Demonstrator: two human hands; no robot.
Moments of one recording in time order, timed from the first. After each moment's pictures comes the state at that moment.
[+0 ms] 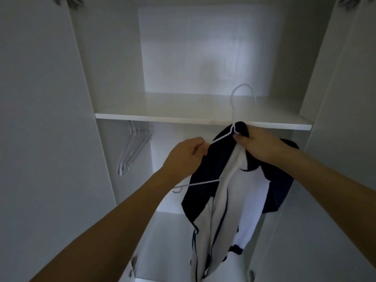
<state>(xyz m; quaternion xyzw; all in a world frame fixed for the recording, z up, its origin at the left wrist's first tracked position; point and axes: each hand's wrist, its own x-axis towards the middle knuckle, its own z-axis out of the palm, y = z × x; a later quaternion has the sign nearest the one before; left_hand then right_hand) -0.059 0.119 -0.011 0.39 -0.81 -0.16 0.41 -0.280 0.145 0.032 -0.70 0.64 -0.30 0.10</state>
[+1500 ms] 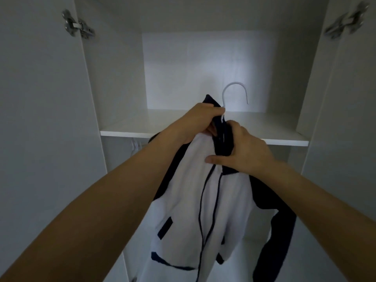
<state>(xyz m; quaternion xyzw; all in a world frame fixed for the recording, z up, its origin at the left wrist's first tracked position) -0.086 0.101 0.125 0.36 -0.71 -0.45 0.40 -0.239 0.151 0.052 -0.73 0.60 -0.31 -0.09</state>
